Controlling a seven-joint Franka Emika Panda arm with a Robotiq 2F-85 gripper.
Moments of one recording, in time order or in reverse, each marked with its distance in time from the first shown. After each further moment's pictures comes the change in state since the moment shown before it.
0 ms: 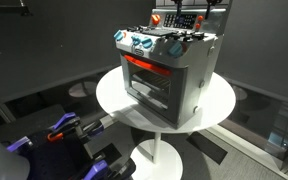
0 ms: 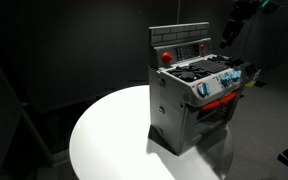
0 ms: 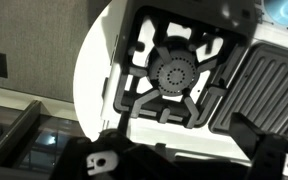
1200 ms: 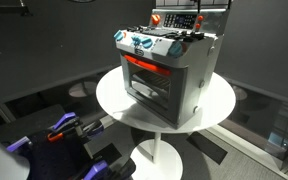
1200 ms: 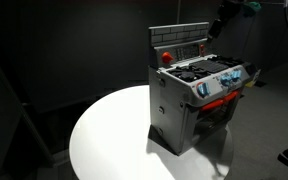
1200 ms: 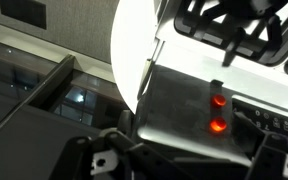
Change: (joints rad) arm 0.006 0.138 0.005 0.149 -0.106 0.211 -0.004
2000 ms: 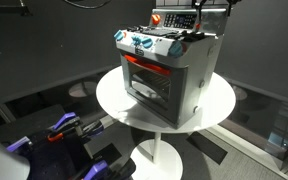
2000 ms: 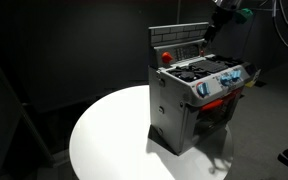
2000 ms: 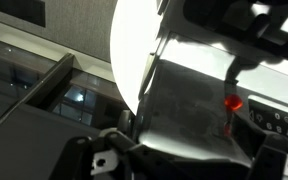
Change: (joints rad) arm 0.008 0.082 -0.002 0.059 -0.003 0.025 -0.002
